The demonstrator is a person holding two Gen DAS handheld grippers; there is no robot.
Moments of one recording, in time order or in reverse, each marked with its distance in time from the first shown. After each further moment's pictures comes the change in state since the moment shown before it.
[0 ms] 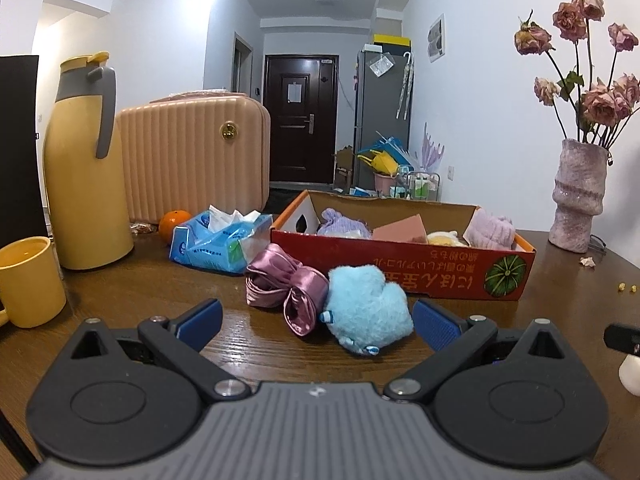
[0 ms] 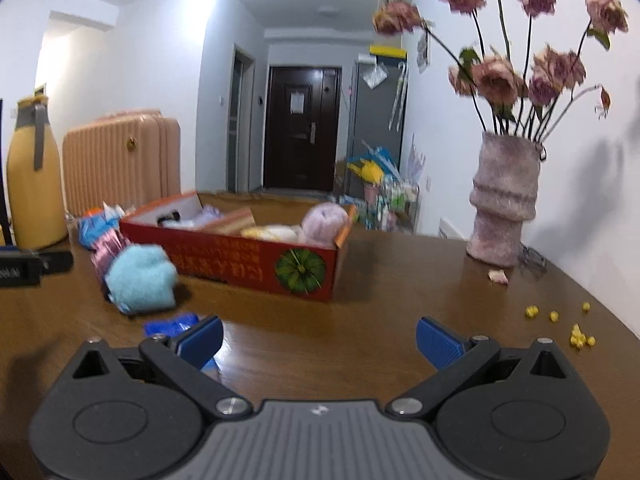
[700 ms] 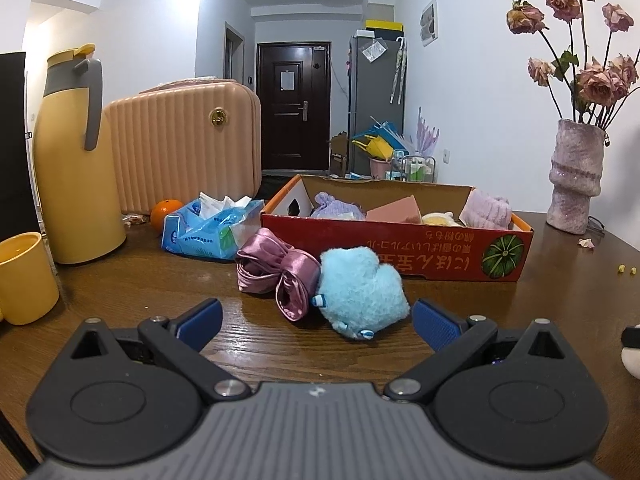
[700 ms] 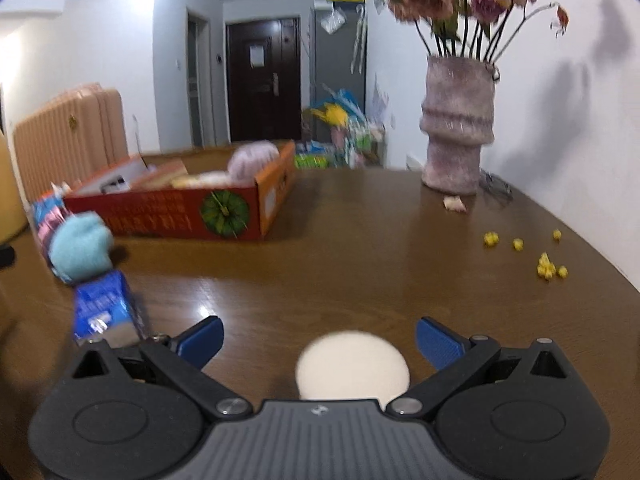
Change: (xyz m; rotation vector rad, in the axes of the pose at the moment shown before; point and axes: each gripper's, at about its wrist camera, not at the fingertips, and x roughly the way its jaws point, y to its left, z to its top) left arm 0.007 -0.006 -0.004 0.026 0.041 -0.010; right arm 0.018 -0.056 -0.019 0.112 0.171 -0.061
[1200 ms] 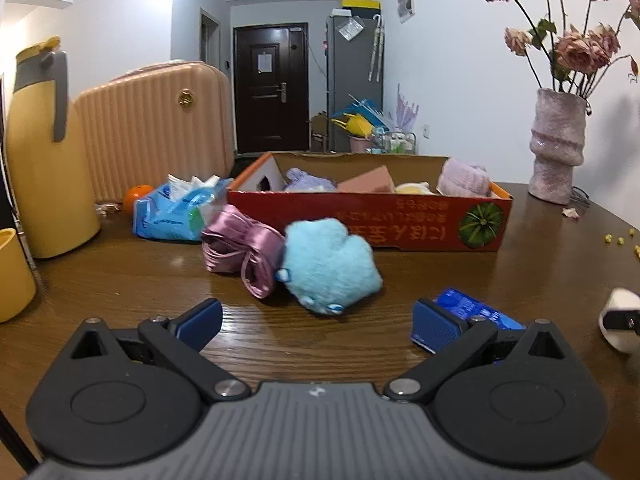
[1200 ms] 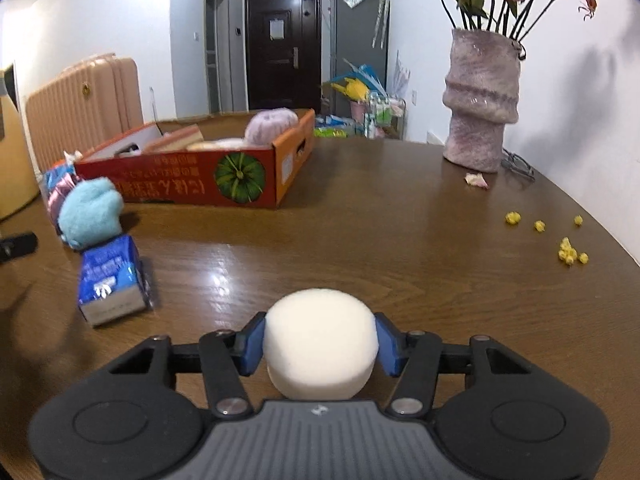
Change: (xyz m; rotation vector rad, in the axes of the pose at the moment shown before) left arm 0.010 -0.021 -0.009 0.049 0.068 -0.055; right arm 0.008 0.002 -0.005 -0.033 0.052 0.071
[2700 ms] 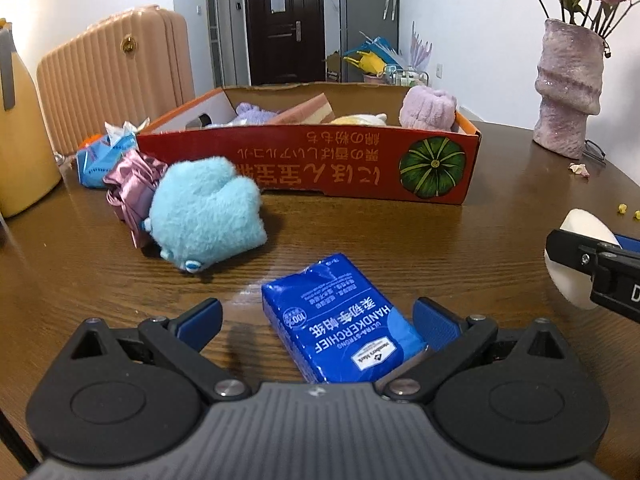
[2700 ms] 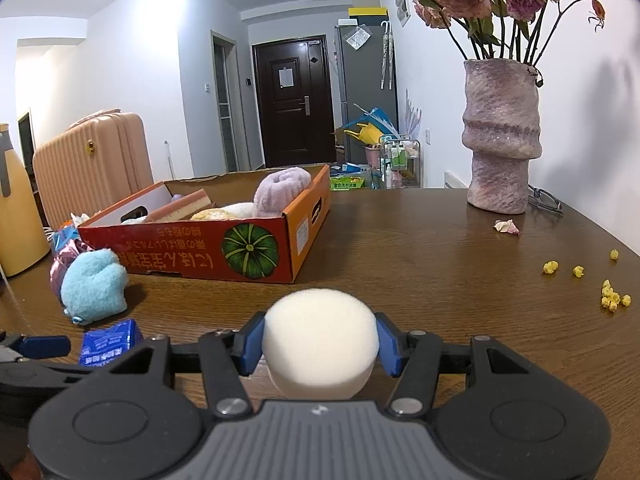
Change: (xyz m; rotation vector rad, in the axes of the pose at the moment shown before) left arm 0.059 -0.105 0.001 -0.029 0.205 0.078; right arm 0.031 -0.003 0.027 0.048 -0.145 0.069
